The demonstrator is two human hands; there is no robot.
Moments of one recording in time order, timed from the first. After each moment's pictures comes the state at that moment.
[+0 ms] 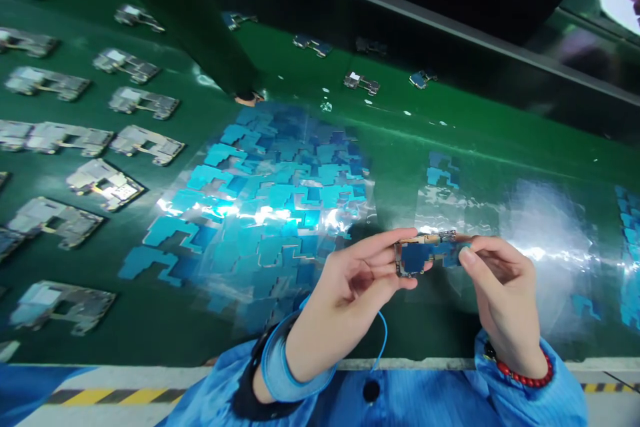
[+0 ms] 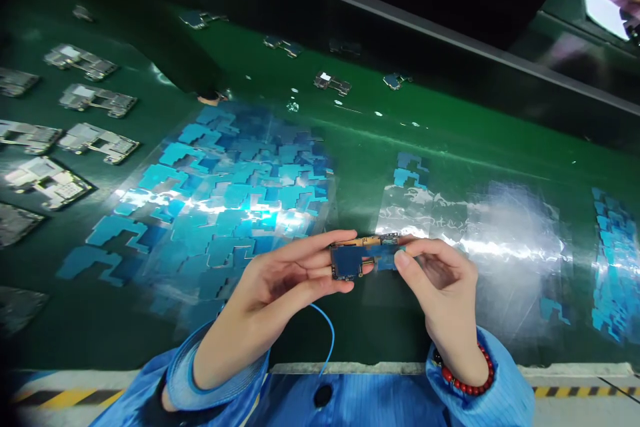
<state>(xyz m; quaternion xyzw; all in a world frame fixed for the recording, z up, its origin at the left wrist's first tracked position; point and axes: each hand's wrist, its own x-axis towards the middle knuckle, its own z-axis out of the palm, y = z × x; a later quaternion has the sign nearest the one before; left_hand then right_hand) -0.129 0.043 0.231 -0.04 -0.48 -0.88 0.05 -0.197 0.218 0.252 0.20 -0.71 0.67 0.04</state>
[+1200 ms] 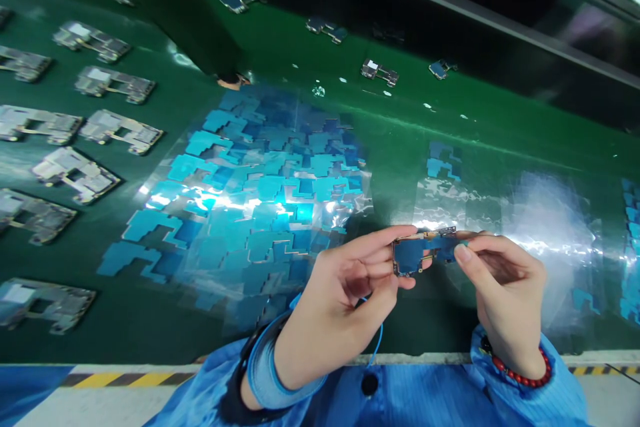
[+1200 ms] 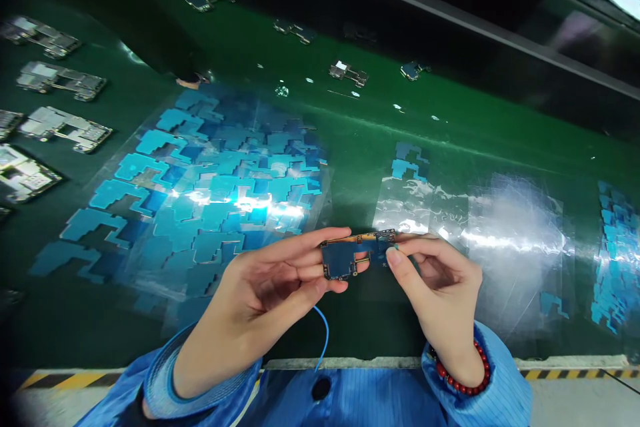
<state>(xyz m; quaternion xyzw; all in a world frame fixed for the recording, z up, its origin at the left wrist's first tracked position) -0.122 0.054 0.263 0.08 -0.50 -0.86 0.06 -0.192 0.216 0.250 0.23 -0.73 0.64 0.07</state>
